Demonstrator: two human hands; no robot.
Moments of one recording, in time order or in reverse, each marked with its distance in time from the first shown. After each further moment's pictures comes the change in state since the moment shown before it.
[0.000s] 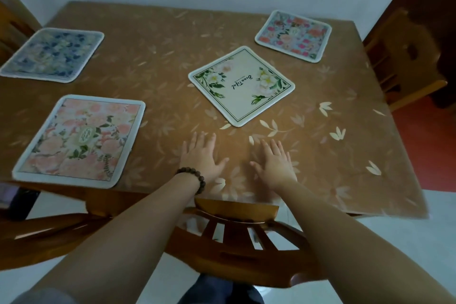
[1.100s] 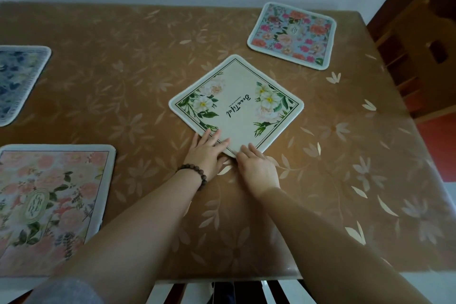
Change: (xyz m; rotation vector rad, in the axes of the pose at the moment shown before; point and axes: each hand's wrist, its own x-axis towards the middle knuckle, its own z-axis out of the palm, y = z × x) left_hand 0.196 -0.020 0.019 -0.018 -0.024 0.336; right_hand 0.157 -0.037 0.023 -0.062 0.125 -0.188
